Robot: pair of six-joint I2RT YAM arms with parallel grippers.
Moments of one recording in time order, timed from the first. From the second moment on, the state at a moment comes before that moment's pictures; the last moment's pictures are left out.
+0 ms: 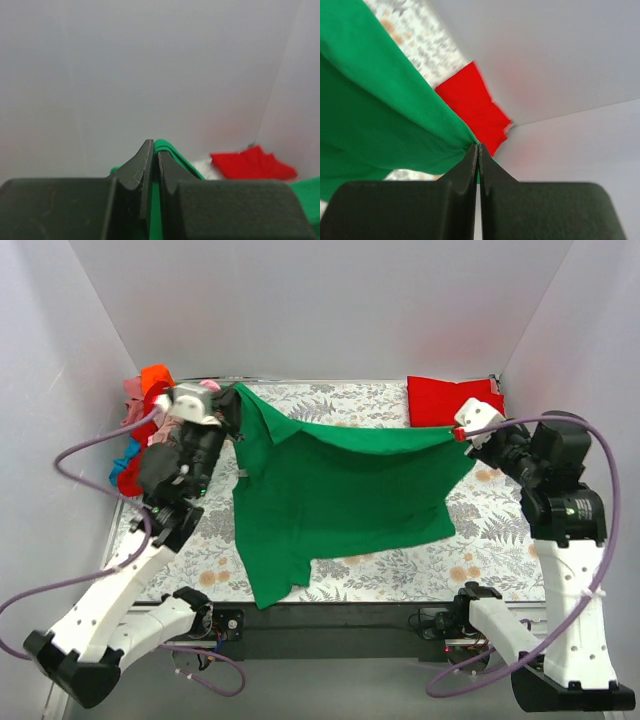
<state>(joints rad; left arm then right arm) -0.54 0.92 0.99 0.28 -0.20 0.04 0.06 0.88 1.30 -0.76 -0.35 -0.88</state>
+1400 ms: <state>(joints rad) -0.28 1.46 0.84 0.54 0.00 -0.22 0.06 1.08 0.91 -0.36 -0.38 -0.76</state>
